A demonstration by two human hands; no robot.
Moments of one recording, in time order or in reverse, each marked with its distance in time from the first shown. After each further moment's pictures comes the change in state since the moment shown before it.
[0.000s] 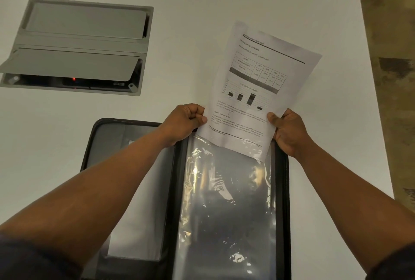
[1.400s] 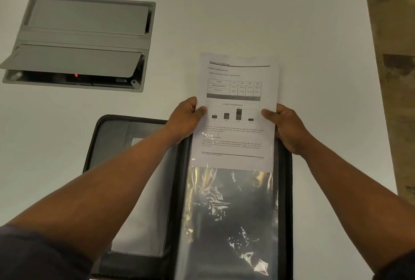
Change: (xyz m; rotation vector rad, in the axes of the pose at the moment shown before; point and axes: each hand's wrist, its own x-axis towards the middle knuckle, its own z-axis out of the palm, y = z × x) left_hand -0.001 0.002 0.005 0.127 0.131 0.001; right_hand -0.005 -0.003 0.008 -0.237 -0.139 -0.006
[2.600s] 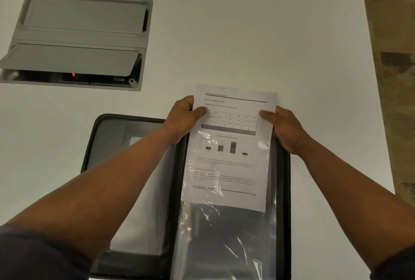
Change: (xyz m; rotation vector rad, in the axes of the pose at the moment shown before) left_hand -0.002 0.000 0.006 -0.277 0.030 -0.019; right_hand -0.007 0.002 0.002 0.005 0.002 0.011
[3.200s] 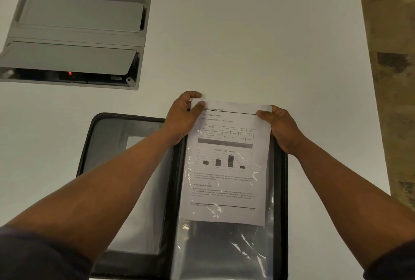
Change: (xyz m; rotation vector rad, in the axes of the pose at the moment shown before) left_hand -0.001 -0.005 0.004 0.098 0.090 0.107; right_hand 0.000 0.001 0.003 -0.051 0.043 0.000
